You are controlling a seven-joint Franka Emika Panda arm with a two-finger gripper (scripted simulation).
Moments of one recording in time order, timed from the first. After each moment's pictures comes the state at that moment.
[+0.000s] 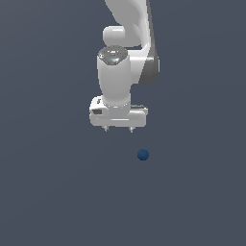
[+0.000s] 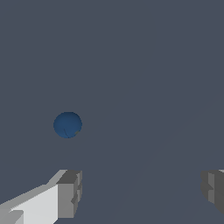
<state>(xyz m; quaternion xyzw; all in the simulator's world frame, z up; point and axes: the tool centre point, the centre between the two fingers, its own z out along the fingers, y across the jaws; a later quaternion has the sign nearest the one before) 0.009 -0.016 0.195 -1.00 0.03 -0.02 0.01</state>
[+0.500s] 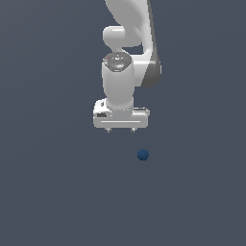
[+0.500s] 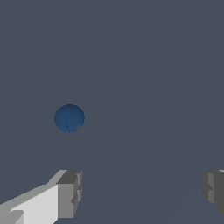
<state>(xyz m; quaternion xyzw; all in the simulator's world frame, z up) 0.005 -0.007 0.181 -1.00 0.01 -0.01 0.01</state>
